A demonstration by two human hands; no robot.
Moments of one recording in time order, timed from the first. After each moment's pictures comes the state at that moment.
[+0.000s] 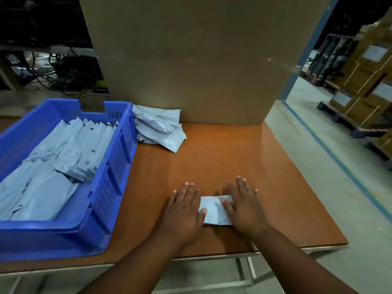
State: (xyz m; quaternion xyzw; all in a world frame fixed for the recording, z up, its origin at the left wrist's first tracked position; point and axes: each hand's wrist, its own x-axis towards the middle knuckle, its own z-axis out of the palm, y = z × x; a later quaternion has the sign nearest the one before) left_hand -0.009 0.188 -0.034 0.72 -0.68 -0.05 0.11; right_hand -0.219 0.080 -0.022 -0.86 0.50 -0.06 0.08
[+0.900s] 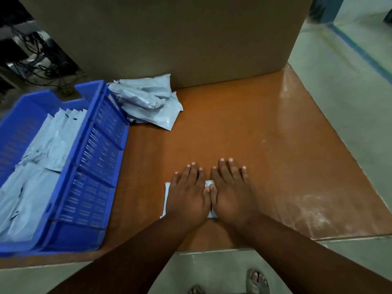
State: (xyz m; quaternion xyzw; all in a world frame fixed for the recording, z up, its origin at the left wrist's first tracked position) left_hand -0.042 0.132 -0.065 0.76 -0.65 -0.01 0.02; right_hand -0.193 0.062 -0.062 -0.89 0.43 -0.03 0.11
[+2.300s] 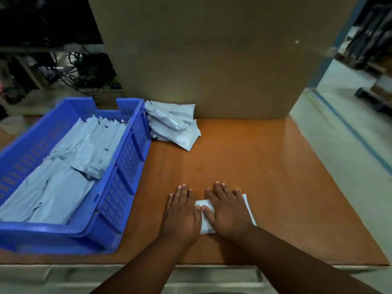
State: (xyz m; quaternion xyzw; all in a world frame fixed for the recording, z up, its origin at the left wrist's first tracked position) left_hand 0.010 0.185 -0.062 0.82 -0.56 -0.08 0.11; right_hand -0.145 0.084 -0.045 -0.92 0.38 0.02 0.07
